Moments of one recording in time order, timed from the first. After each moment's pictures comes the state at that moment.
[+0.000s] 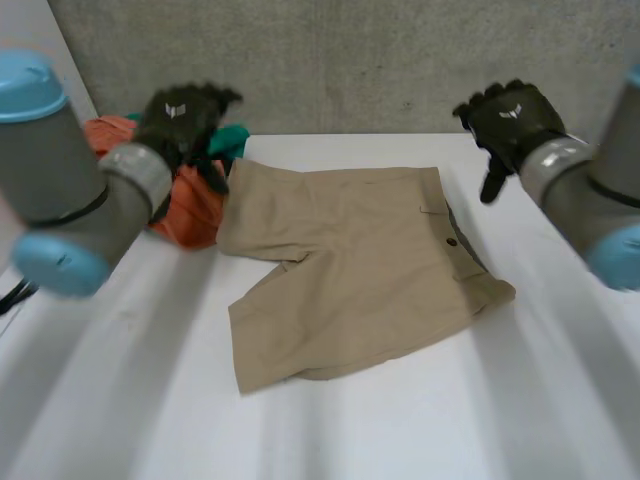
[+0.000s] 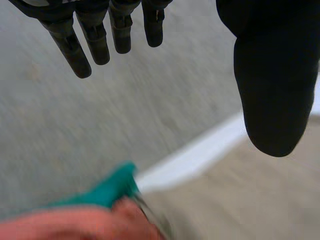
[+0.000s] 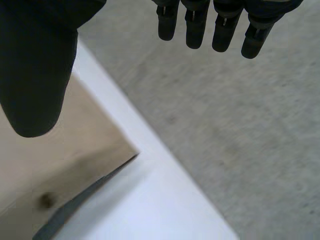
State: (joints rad) left arm 4.33 -2.02 -1.18 3.15 -1.46 3.31; right arm 1.88 -1.10 1.12 0.09 1.45 2.60; left_hand 0.19 0.21 0.21 0.20 0.05; right_hand 0.23 0.21 0.21 0.21 0.05
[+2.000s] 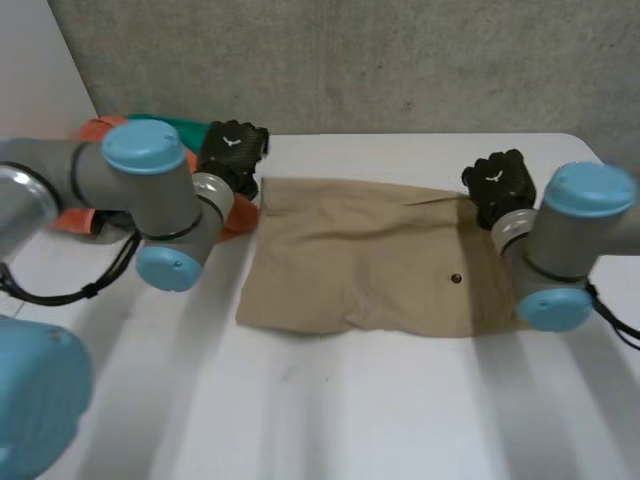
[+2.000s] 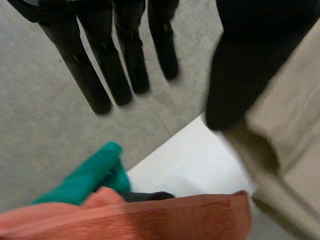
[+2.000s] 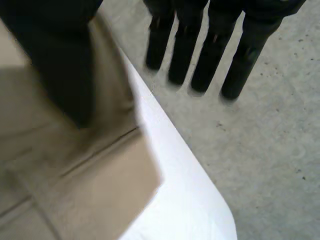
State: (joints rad) left arm 4.25 -2.55 -0.67 3.21 -1.55 3.42; right arm 1.88 -0.77 1.17 -0.35 1.59 2.48; left_hand 0.54 0.63 0.66 0.65 0.48; right_hand 0.57 0.63 0.67 0.67 0.49
